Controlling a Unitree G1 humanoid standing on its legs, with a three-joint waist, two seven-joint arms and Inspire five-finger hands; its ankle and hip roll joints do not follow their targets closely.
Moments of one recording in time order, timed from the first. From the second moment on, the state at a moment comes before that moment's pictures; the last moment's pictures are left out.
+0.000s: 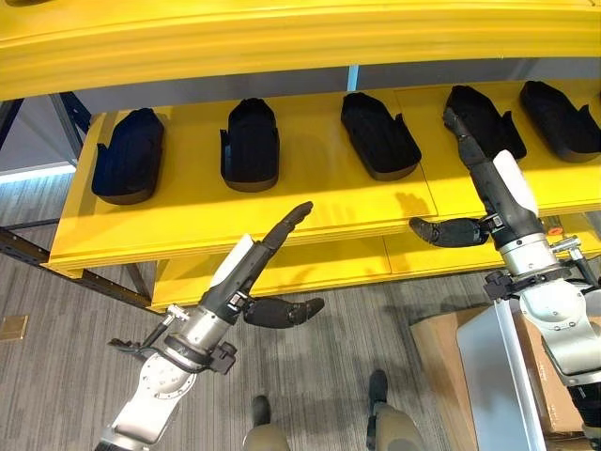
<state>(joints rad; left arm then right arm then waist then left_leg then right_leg) 0.08 0.62 -0.16 -0.22 -0.11 -0.43 -0.12 -0.21 -0.78 0.06 -0.14 -0.04 -0.17 -0.08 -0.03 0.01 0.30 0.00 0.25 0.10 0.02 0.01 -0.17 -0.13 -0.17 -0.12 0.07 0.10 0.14</state>
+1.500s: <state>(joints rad) 0.05 0.61 -0.11 -0.13 -0.08 -0.46 -0.14 -0.11 -0.64 0.13 -0.17 0.00 -0.19 -0.03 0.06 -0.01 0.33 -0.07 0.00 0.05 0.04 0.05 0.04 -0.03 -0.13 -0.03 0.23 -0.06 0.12</state>
